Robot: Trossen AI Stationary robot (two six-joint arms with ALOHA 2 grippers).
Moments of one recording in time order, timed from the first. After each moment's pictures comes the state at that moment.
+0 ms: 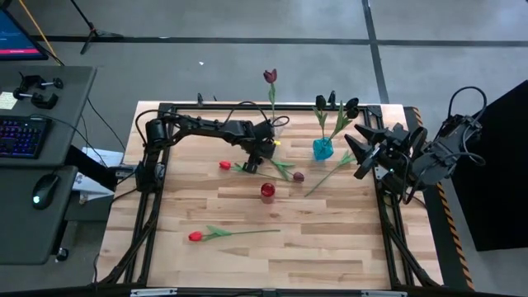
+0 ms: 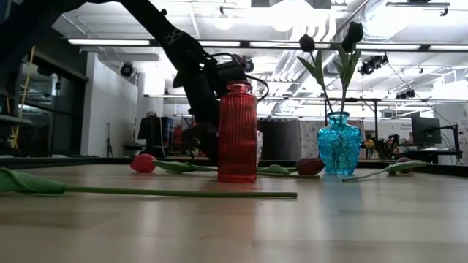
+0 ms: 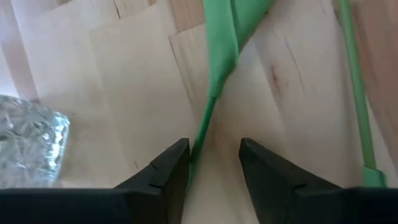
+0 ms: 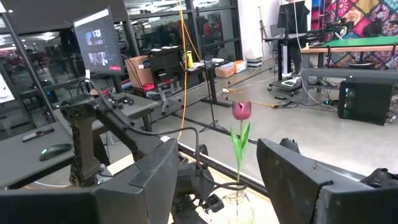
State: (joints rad) left arm 0.33 2.07 1.33 -0.49 0.11 0.67; right arm 0.68 0.95 1.22 -0.49 1.40 0.40
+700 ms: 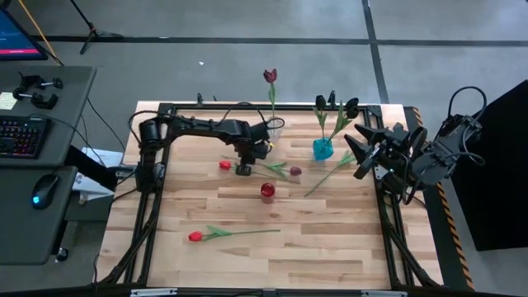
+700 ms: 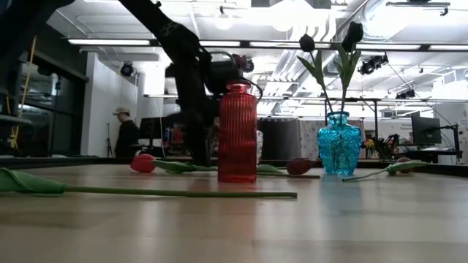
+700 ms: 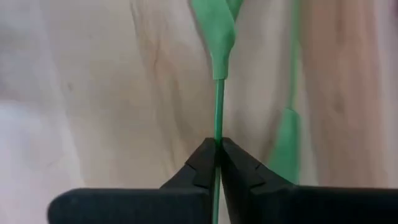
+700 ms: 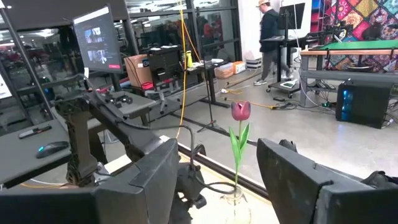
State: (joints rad) left arm 0.32 1.98 1.32 -0.67 0.14 0.51; right arm 0.68 0.95 1.22 -0.49 1.40 0.38
